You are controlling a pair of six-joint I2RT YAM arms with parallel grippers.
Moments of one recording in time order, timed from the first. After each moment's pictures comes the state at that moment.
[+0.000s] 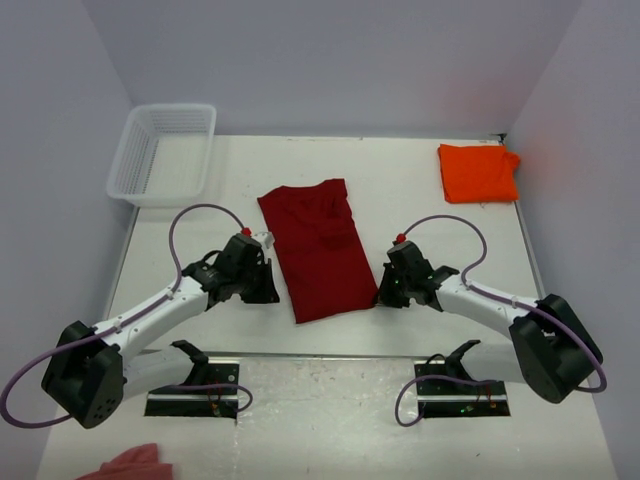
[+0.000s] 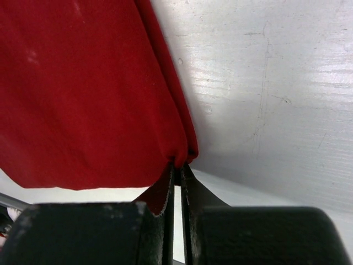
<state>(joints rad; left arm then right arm) -0.59 1.11 0.62 -0.49 0.18 -0.58 0.59 1.27 0.52 -0.28 -0.07 0.81</state>
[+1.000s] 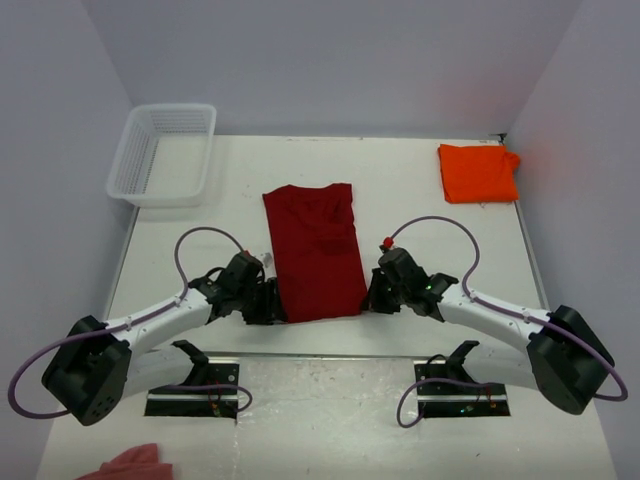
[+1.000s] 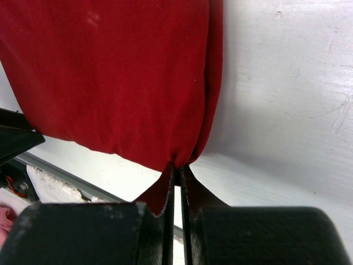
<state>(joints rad) -0.62 1.12 0.45 -0.38 0.26 -0.73 0.74 1.18 0.52 -0.28 -0.10 0.86</state>
